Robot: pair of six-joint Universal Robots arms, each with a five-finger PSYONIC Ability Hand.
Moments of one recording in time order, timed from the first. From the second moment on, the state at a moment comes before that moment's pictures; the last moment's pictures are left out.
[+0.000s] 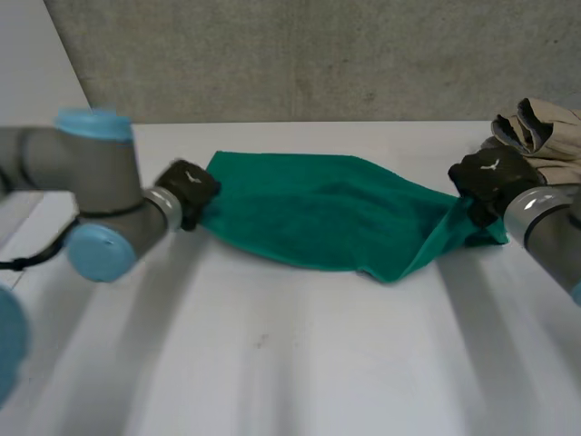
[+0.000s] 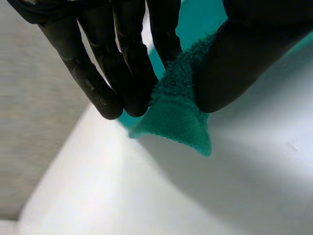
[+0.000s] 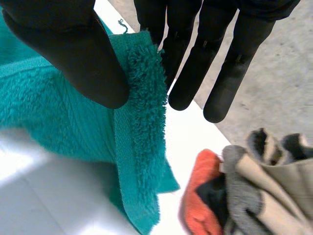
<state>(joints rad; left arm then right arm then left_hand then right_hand) 4.33 -2.34 -0.94 2.90 -1.50 3.84 1.76 -1.19 1.43 0.03 1.42 2.54 1.15 1.19 1.19 1.19 0.98 1.13 1.18 1.19 1.19 0.99</state>
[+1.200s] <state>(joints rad) 4.52 -2.23 -0.67 3.32 -1.50 3.34 1.82 -1.04 1.03 -0.53 1.51 2.69 1.15 1.20 1.19 1.19 0.98 1.13 1.18 1.19 1.20 1.01</state>
